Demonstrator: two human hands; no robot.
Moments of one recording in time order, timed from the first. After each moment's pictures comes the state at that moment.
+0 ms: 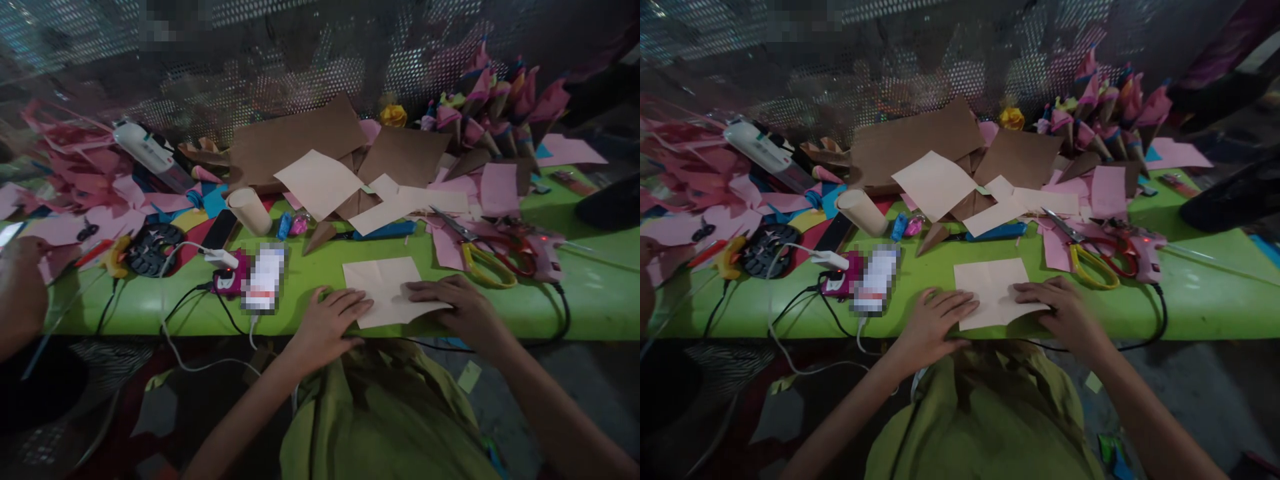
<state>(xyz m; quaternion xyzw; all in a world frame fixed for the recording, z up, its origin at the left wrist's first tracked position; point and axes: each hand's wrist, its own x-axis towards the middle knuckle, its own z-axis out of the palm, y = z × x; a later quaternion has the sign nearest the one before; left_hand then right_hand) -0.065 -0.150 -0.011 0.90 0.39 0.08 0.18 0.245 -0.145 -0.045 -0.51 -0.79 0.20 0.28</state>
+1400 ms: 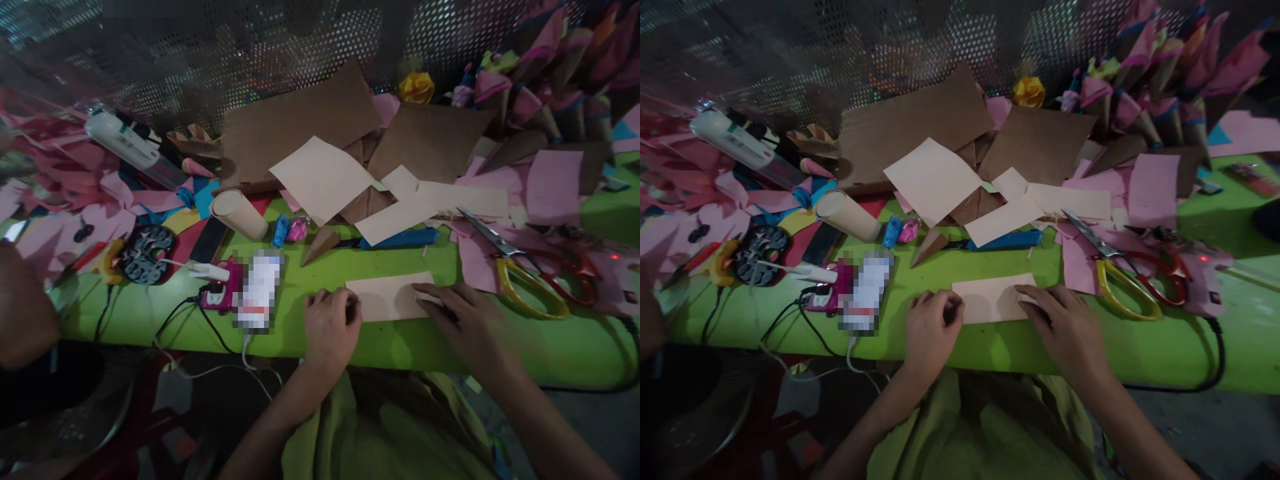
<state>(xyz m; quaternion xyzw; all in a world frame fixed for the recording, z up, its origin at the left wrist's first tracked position) -0.019 -0.129 -0.014 0.72 0.65 0.19 0.14 0.215 -0.132 -0.047 -0.60 -0.74 0.09 0.28</state>
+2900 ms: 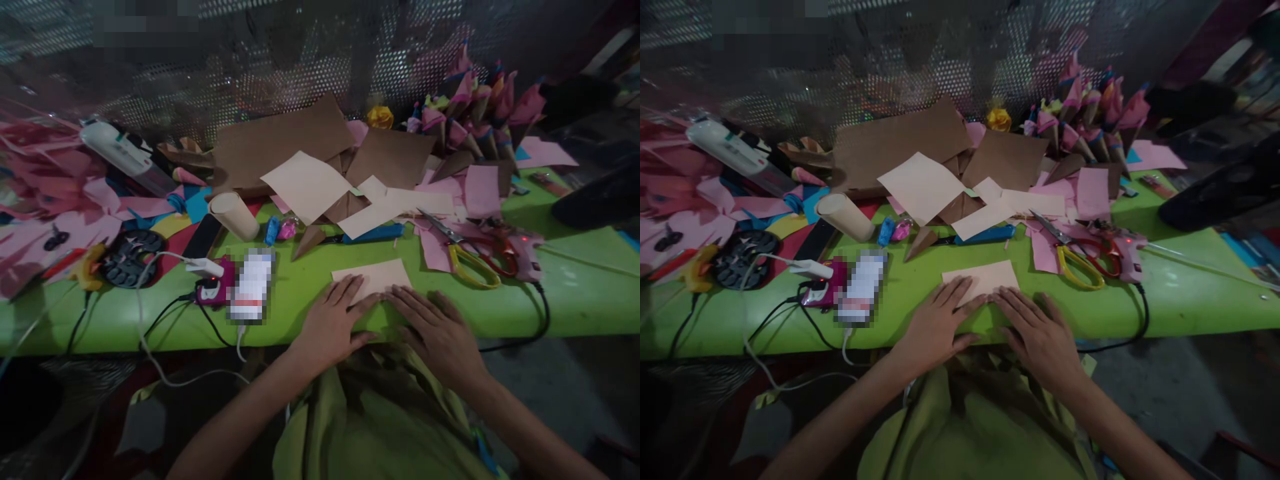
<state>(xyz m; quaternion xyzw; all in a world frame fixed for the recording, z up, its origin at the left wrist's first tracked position) -0.033 -0.136 -0.014 0.92 0.38 0.02 0.09 0.206 -0.188 -0.050 -0.52 -0.84 -0.02 0.17</state>
